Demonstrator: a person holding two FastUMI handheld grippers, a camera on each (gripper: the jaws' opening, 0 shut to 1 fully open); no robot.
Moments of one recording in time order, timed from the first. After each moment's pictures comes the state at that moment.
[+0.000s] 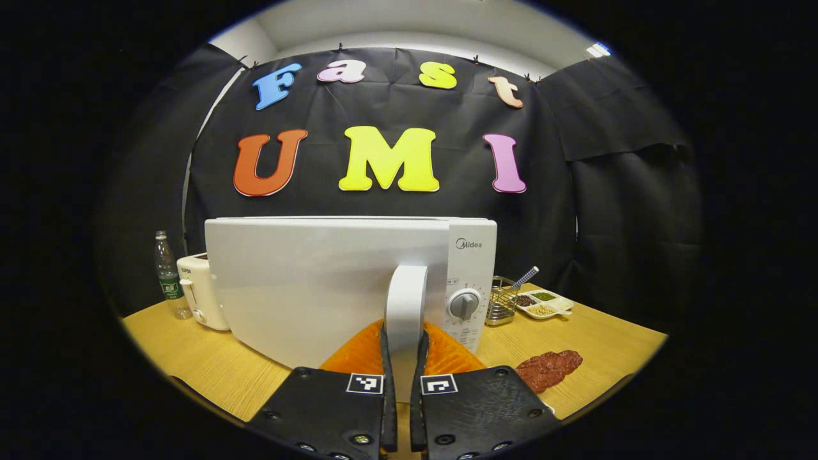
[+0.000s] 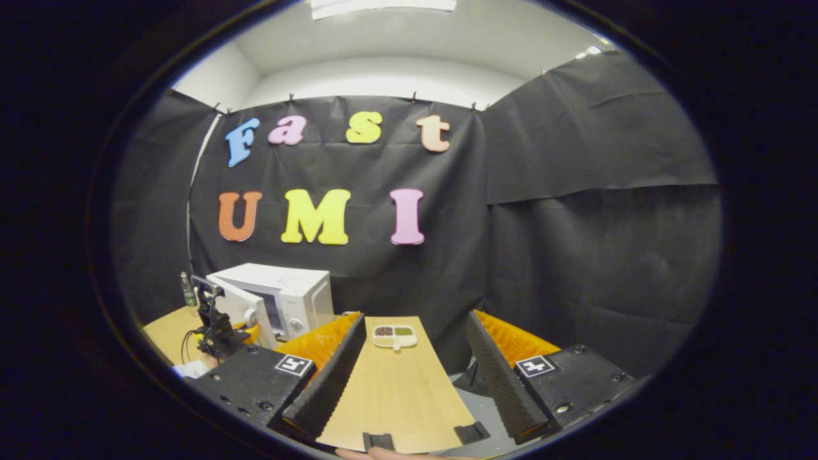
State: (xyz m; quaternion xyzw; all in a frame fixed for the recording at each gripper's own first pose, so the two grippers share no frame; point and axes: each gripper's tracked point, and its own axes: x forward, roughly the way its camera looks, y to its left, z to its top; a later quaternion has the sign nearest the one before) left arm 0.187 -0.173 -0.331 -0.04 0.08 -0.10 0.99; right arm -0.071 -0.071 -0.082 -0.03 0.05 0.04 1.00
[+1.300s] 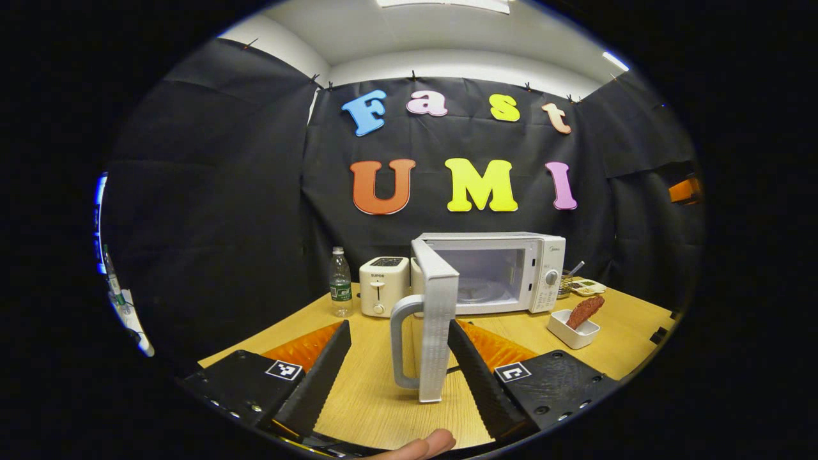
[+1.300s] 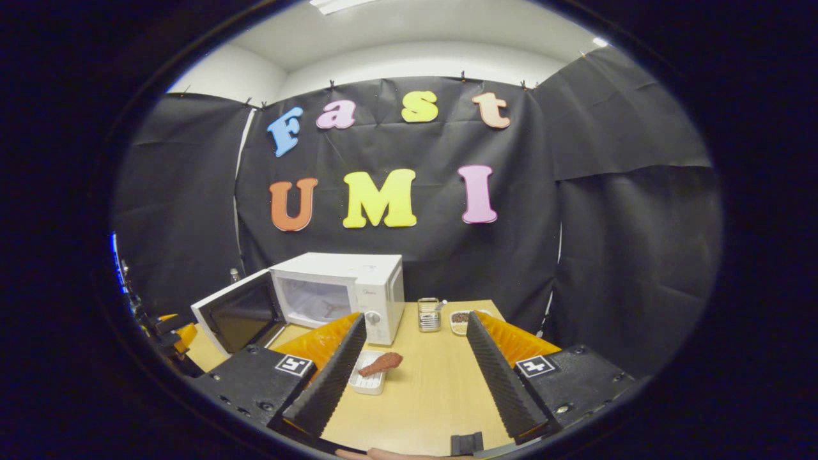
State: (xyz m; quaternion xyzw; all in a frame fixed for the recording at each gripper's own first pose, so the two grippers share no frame) left arm -0.029 0.102 -0.277 -0.01 0.07 0.04 1.00; right arm -0.038 0.078 -0.137 -0.01 0.11 0.15 0.98
